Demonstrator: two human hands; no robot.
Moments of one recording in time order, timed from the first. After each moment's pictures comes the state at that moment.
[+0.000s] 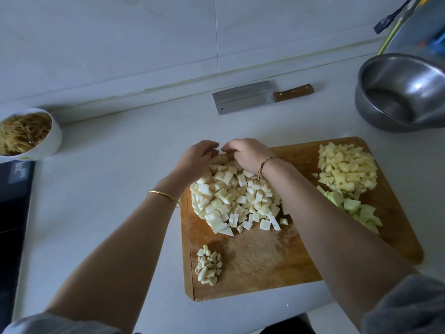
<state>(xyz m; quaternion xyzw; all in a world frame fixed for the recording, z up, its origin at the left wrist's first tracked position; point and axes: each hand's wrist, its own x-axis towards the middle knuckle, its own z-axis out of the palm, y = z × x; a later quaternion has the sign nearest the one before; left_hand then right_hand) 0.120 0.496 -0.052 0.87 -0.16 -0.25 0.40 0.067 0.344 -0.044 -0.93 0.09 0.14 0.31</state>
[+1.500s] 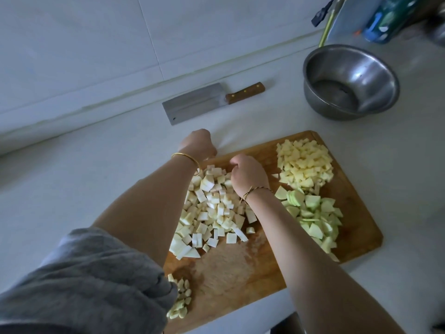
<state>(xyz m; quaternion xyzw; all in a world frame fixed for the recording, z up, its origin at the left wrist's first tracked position) 0.157 0.358 -0.076 0.93 -0.28 -0.23 0.09 0.009 0.315 -0.050 -0.87 0.36 0.06 0.33</state>
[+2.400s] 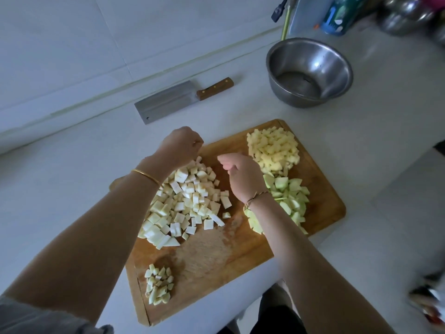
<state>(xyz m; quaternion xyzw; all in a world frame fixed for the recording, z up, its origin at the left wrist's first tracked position) 0.110 0.374 -0.036 0.87 -0.44 -0.16 0.12 -0.055 0.311 -0.030 -0.81 0.35 -0.07 0.47</state>
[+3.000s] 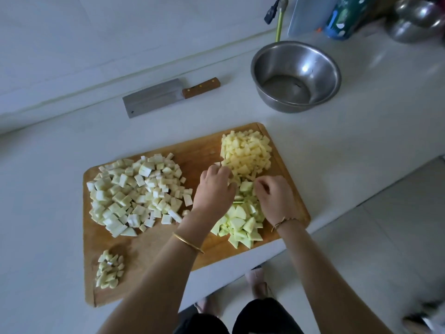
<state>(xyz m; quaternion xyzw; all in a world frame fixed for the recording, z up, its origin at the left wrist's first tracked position) -0.067 0.324 -0.054 0.90 -0.32 -0.21 0.23 -0.168 0.213 -0.081 -0.86 0.36 -0.10 0.35</state>
